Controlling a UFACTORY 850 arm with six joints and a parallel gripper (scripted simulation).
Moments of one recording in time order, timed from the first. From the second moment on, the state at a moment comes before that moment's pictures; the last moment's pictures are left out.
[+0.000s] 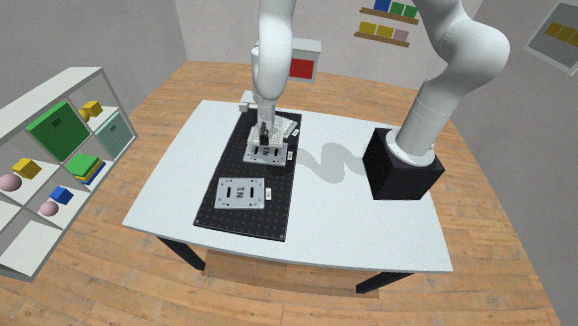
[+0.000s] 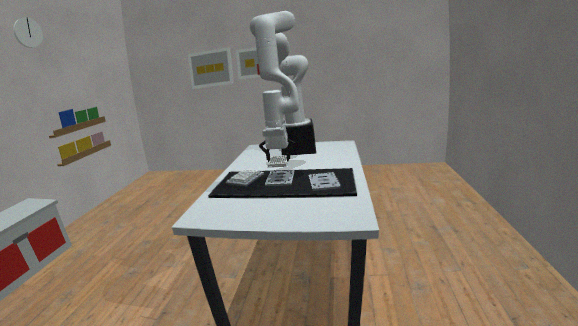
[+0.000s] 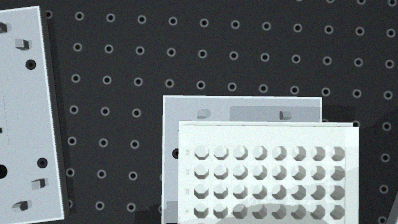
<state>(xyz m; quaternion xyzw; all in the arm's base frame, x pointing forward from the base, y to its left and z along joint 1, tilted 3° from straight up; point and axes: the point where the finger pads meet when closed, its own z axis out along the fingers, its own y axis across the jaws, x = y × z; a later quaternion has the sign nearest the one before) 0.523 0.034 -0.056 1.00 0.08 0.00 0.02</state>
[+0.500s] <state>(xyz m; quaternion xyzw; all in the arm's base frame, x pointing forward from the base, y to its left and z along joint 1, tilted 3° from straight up) 0.523 0.033 -0.078 1.00 0.08 0.00 0.02</state>
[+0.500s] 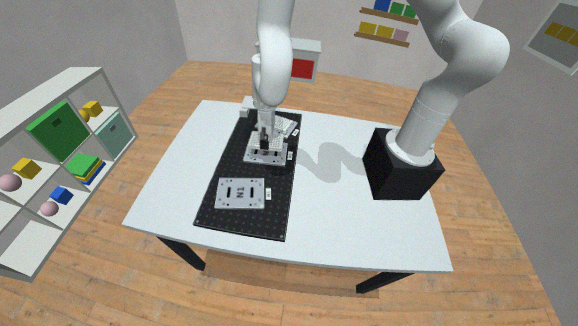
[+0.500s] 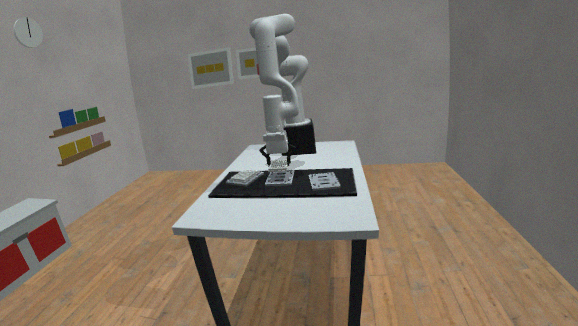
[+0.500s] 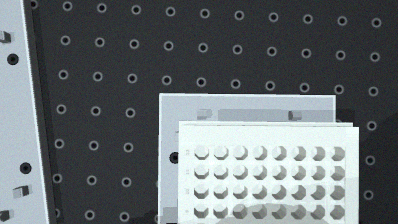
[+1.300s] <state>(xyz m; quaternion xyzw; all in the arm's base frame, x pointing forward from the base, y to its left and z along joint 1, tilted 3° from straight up) 0.524 0.032 -0.112 1.00 0.08 0.00 0.02</state>
